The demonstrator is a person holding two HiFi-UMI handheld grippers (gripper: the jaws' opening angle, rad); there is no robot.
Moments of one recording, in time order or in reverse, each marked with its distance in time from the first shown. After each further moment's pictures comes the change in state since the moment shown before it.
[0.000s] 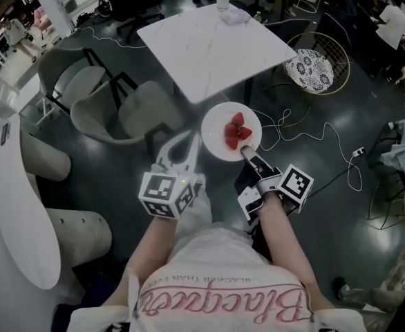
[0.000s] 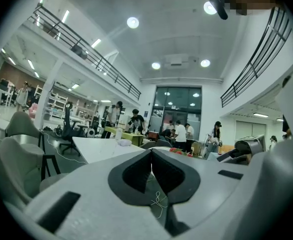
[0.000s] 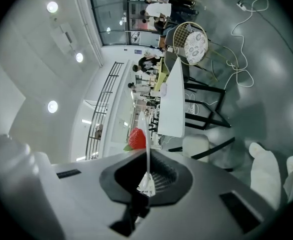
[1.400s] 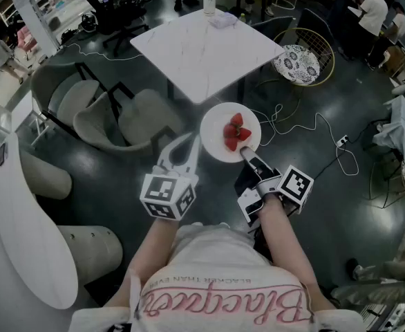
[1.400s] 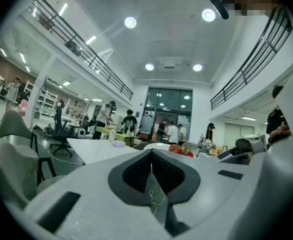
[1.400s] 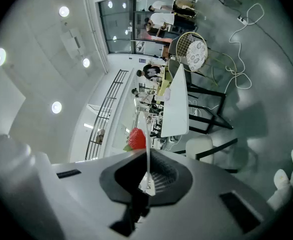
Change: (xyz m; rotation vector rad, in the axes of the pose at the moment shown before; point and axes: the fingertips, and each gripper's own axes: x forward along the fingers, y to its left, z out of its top) left arm -0.057 0.021 0.013 0.002 0.000 -0.120; right arm -0.016 0.029 -0.071 -0.024 -0.112 0.015
